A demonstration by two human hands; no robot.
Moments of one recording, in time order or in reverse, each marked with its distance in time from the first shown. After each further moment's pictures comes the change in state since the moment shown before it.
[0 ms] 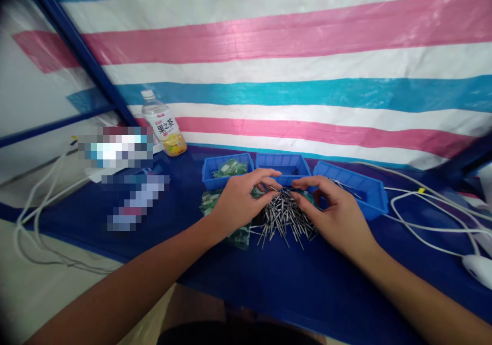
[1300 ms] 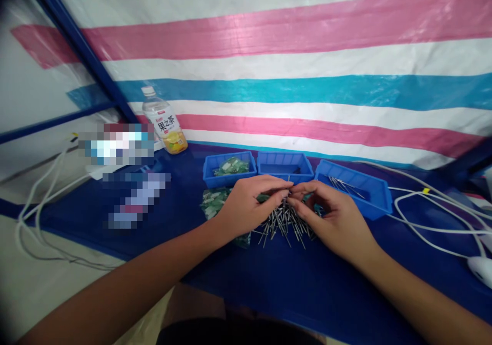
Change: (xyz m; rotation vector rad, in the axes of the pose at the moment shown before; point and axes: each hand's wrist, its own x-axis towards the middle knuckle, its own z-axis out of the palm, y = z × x) left_hand -0.003 0.010 0.008 -0.111 -0.014 0.027; right_hand -0.007 -0.007 -0.001 0.092 -0.091 -0.055
